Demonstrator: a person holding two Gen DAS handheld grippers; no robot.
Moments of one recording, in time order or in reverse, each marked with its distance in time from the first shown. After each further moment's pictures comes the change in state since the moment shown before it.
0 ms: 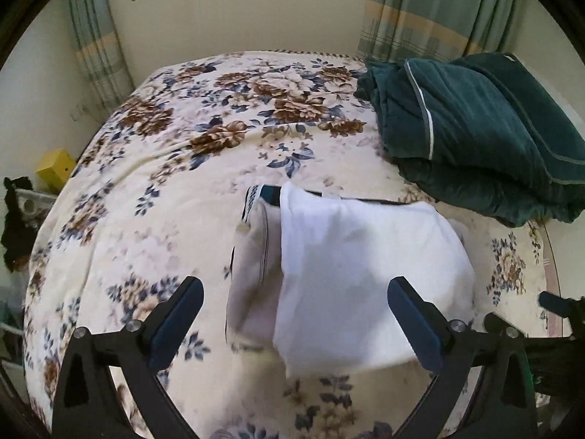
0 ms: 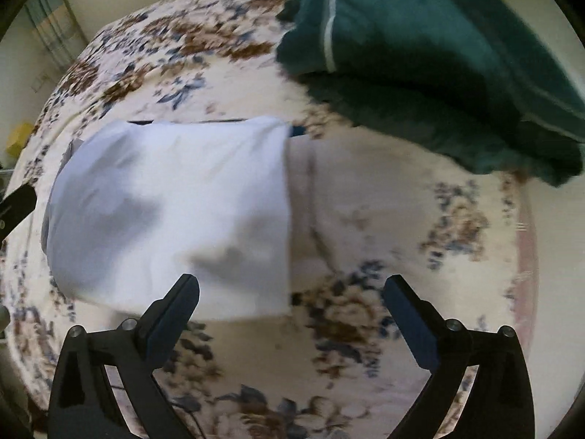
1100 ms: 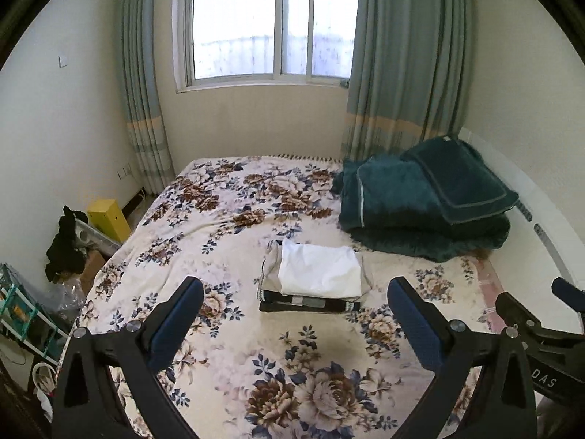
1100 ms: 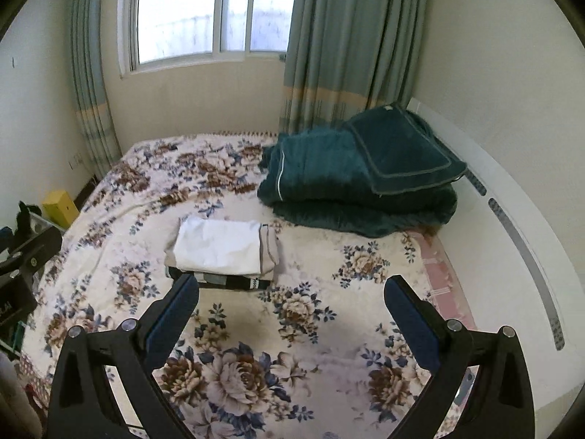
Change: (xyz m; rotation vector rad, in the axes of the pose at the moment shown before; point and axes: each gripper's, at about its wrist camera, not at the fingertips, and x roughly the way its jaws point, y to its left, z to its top) left arm -0.404 -0.028 -0.130 -0.015 -0.362 0.000; right arm -0.473 -0.074 -0.279 0.057 -0.526 -0.017
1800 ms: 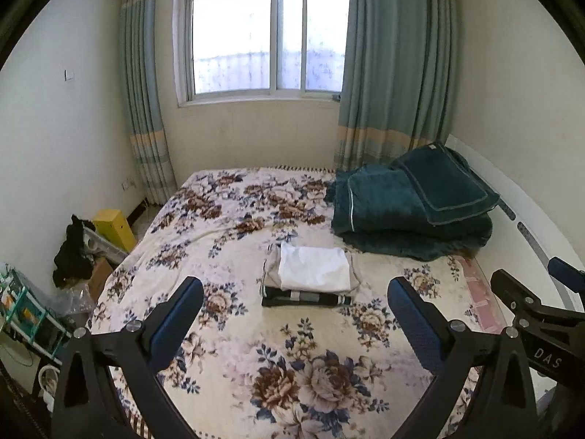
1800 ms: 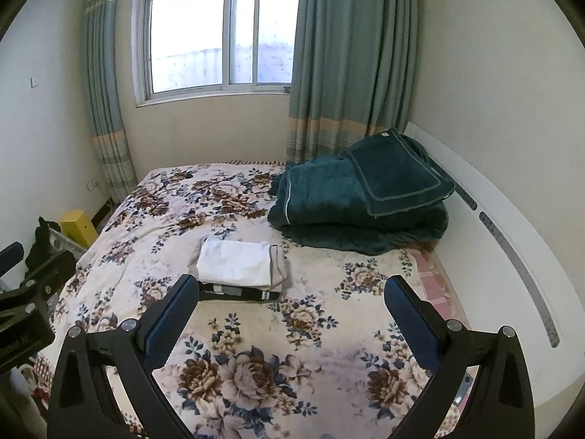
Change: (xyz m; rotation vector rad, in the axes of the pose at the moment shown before) left arm -0.081 -0.002 -0.011 0.019 -0.028 0.002; right arm -0.111 -0.023 0.004 -0.011 -0.090 0.053
